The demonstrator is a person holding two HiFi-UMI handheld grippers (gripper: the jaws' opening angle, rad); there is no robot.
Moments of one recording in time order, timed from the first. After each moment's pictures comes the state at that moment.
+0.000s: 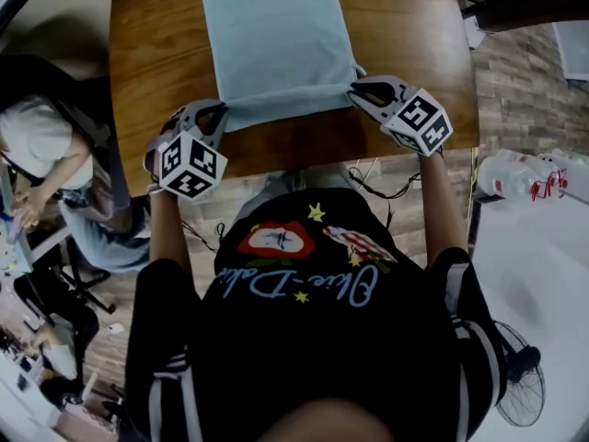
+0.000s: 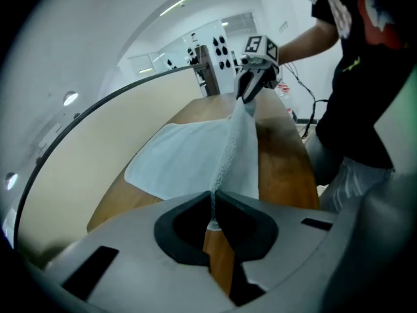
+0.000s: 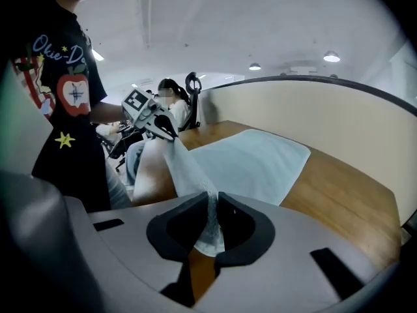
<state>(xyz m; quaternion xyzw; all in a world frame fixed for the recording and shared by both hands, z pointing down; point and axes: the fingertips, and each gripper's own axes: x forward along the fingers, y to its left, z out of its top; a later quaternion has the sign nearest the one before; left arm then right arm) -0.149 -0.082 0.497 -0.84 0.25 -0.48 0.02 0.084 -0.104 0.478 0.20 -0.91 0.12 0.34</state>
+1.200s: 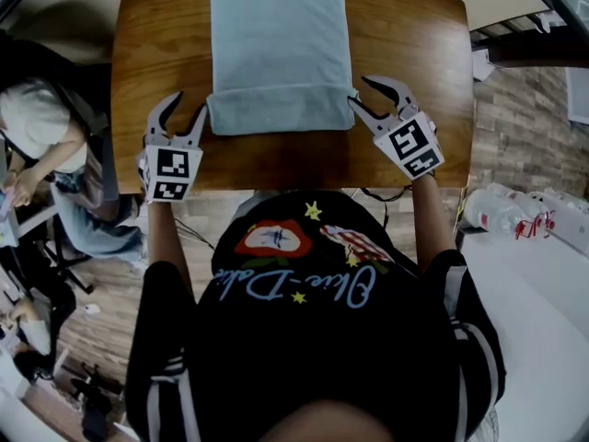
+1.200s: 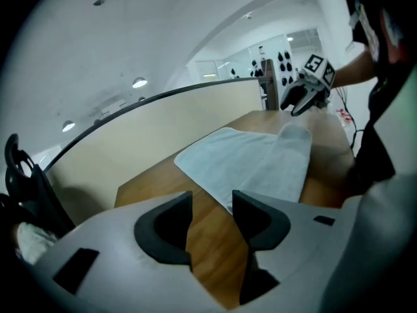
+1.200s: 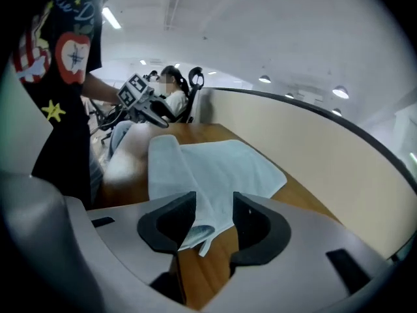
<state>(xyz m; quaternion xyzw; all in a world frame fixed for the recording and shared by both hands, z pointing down) -0.200 -0.129 0.478 -0.79 0.49 -0.37 -0.05 0.095 -0.163 0.458 0.23 -0.90 -0.01 0.37</state>
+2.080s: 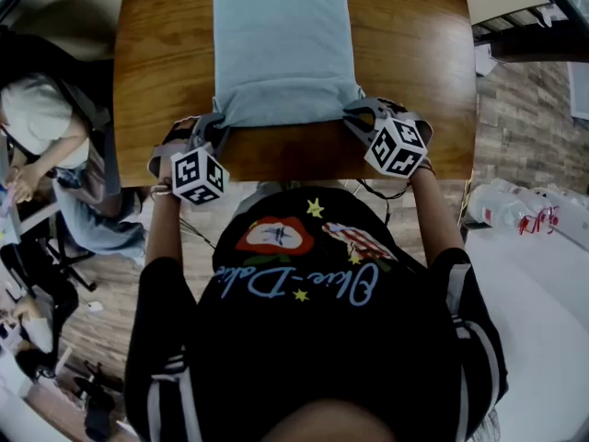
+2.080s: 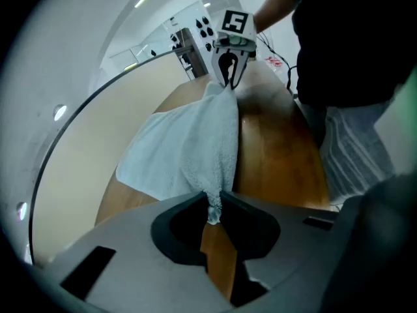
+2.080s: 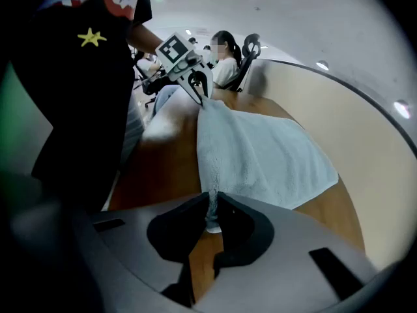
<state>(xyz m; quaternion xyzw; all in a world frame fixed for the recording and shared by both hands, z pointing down) -0.141 -0.064 0.543 -0.80 0.23 -0.55 0.07 0.093 -0.089 0.535 0.04 -0.86 -0.06 0.50</state>
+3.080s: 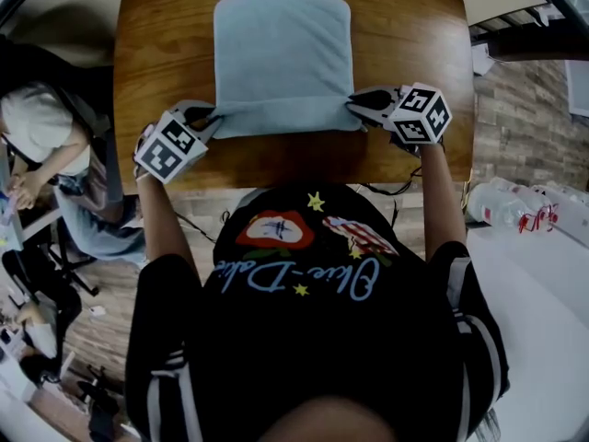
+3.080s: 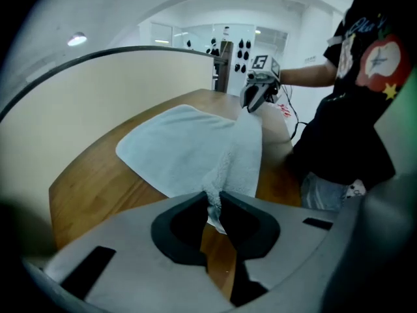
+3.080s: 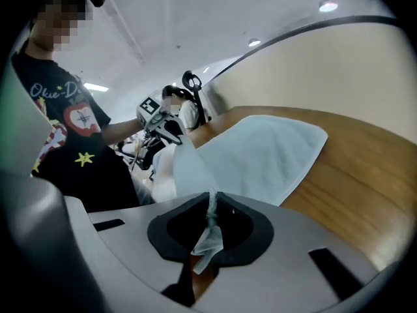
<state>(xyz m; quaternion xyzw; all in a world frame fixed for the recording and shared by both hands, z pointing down) -0.156 -0.098 0.509 -0.85 0.22 -0.46 -0.16 0.090 -0.134 0.495 0.09 -0.90 0.26 0.34</state>
